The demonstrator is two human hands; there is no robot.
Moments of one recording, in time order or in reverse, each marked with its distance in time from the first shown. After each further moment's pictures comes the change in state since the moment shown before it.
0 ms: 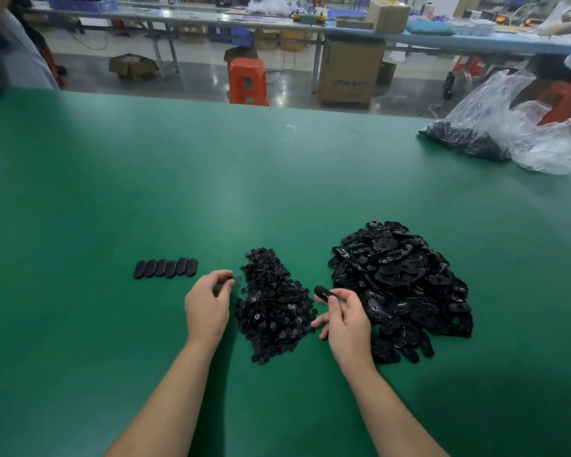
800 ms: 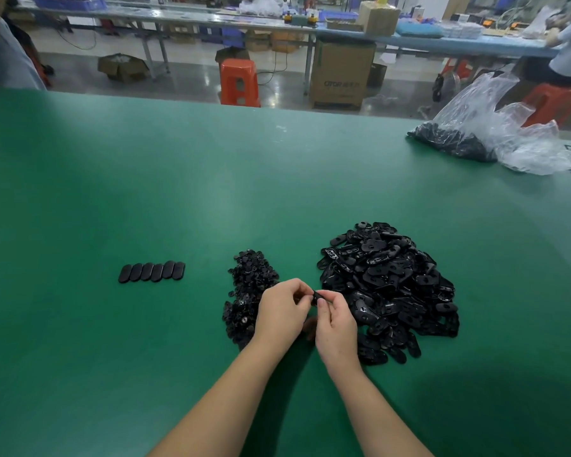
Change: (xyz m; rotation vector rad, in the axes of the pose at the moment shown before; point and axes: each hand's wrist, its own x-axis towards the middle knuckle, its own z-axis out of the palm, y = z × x) left_hand -0.057 0.097 0.071 0.058 -0.424 0.130; right_hand 0.006 0.012 0.000 -0.116 0.084 -0.102
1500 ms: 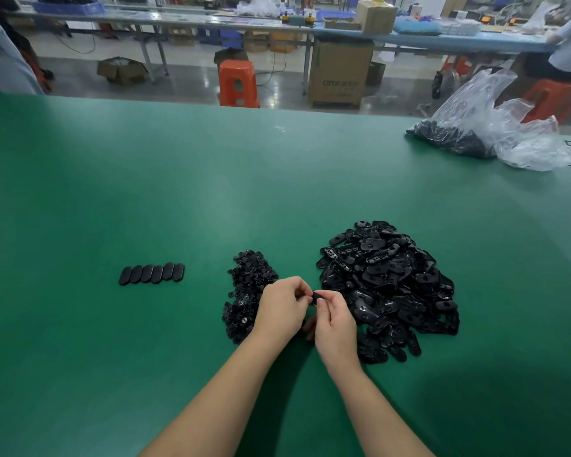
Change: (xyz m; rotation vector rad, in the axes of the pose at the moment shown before) left_hand 0.007 0.005 -0.004 0.069 -0.057 -0.005; right_hand 0.002 0.006 0.002 -0.029 -0.024 0.013
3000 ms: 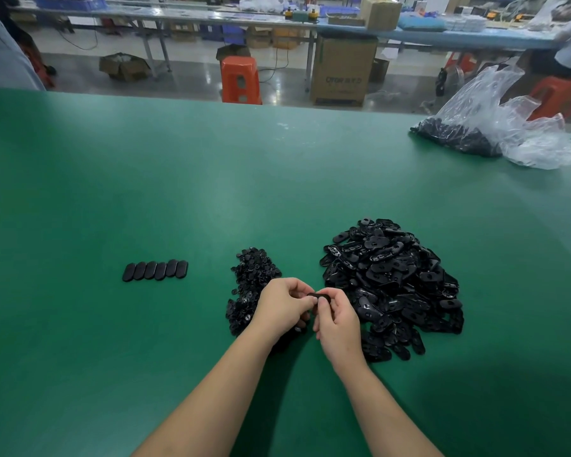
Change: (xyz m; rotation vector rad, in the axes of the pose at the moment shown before) left_hand 0.002 -0.012 -0.004 -0.398 -0.154 -0.183; right_hand -0.002 -0.011 -0.005 0.105 -0.071 0.022
